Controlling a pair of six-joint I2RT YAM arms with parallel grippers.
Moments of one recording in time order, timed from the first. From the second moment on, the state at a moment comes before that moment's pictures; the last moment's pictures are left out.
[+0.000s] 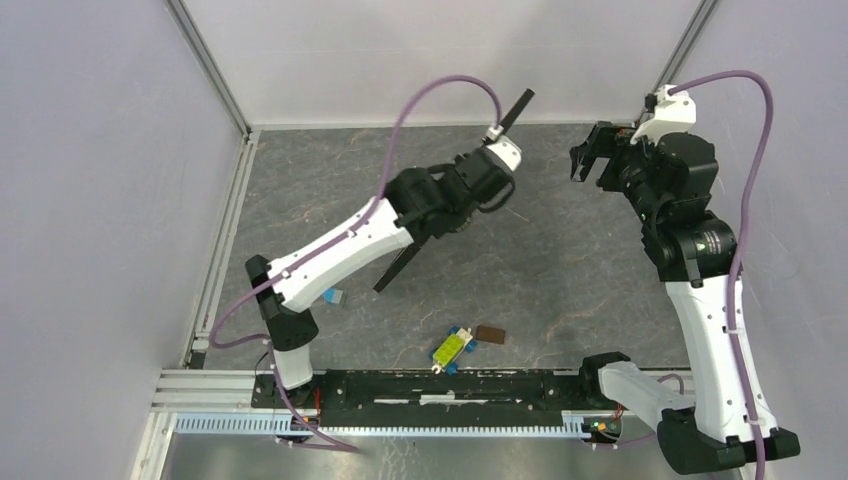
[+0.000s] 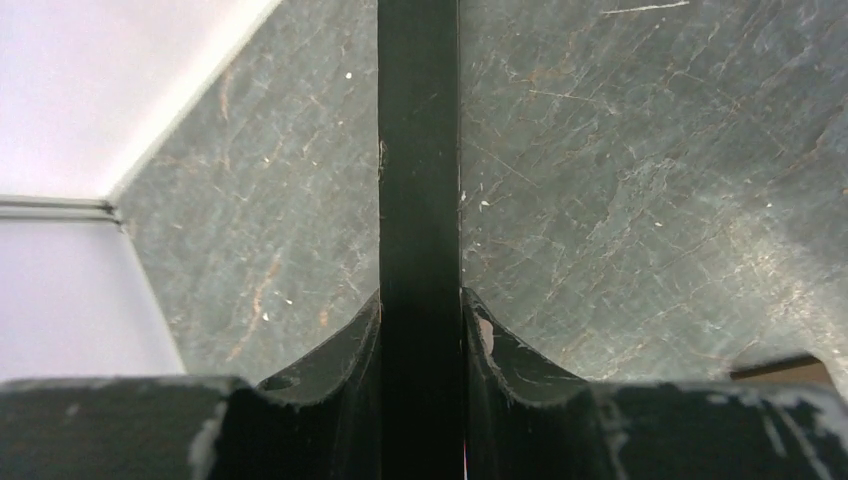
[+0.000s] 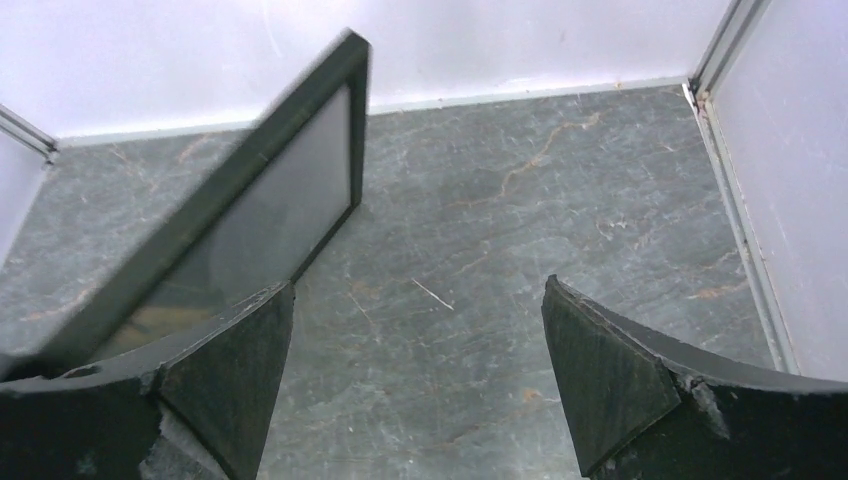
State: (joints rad) left arm -1.10 1.83 2.08 -1.08 -0.71 -0.02; right arm 0.18 1.02 1.45 -0.65 0.11 0.22
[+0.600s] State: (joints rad) left arm -0.40 1.43 1.65 -0.88 -0.08 -0.39; right arm 0.18 1.05 1.32 -0.67 0.06 0.18
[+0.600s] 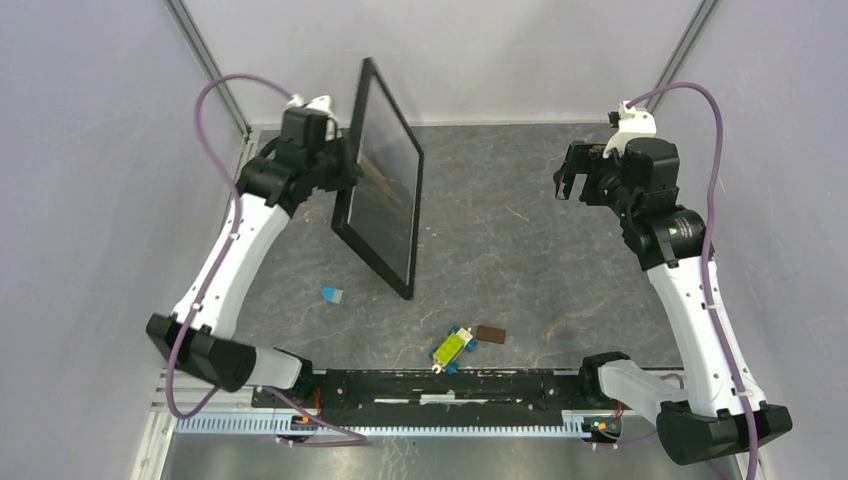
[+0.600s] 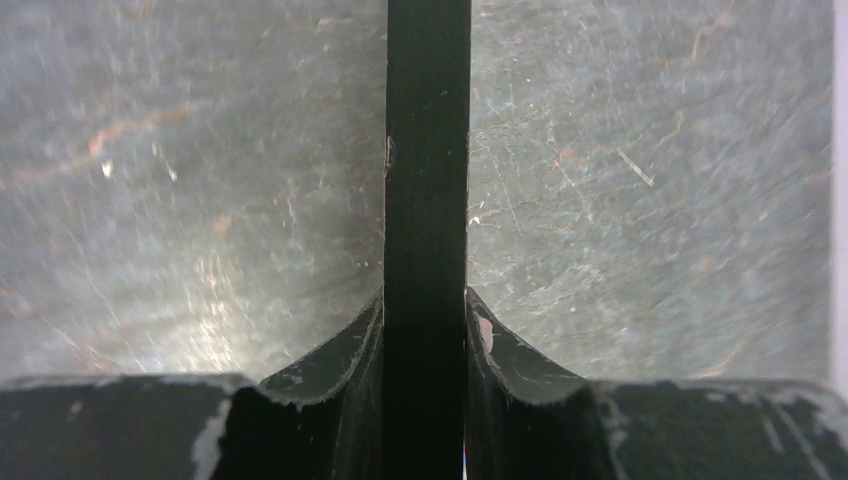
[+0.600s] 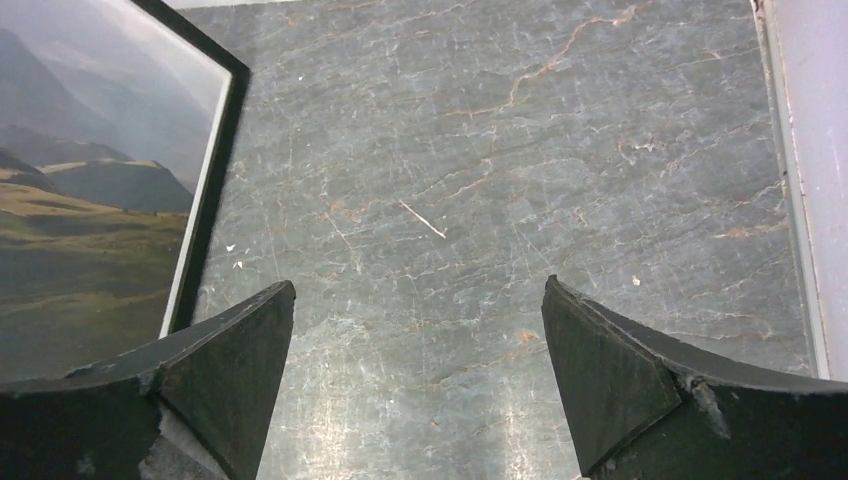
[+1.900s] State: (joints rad) left arm -0.25 1.08 0.59 -0.02 -0.73 -1.50; right arm 0.18 1.06 1.17 -0.64 -0.10 0.19
